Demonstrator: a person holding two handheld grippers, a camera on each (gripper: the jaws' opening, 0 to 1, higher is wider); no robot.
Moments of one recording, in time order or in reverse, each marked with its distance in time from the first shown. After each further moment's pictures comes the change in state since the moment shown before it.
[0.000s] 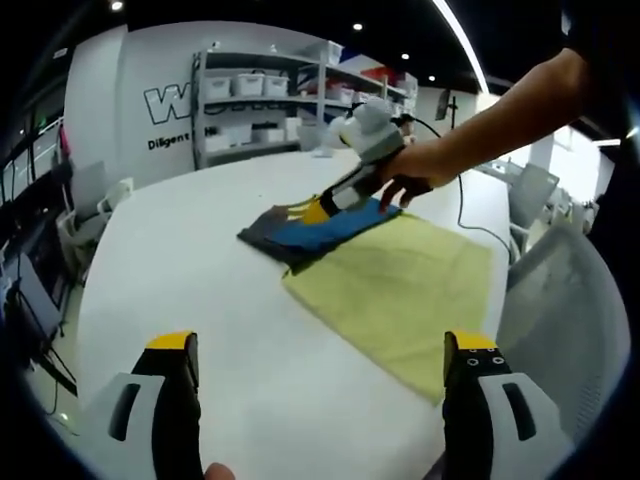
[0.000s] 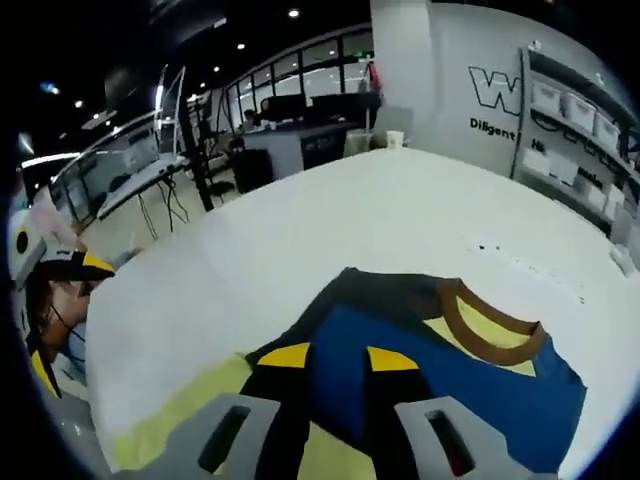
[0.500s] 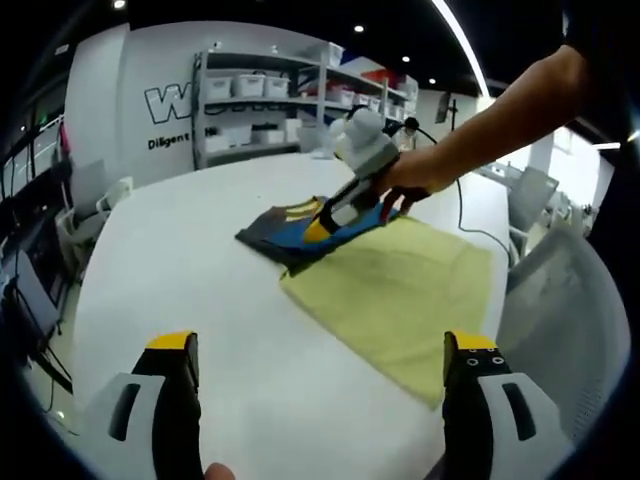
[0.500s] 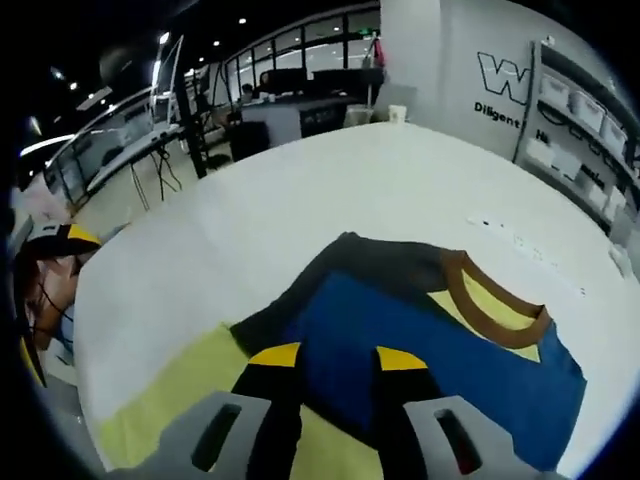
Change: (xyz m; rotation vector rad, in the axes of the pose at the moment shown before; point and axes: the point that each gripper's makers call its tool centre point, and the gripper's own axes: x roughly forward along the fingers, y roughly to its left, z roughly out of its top) left arm 0.002 -0.002 0.000 -0.013 -0.012 -0.006; right arm 0.019 -0.001 -0.021 -0.038 0.106 -0.041
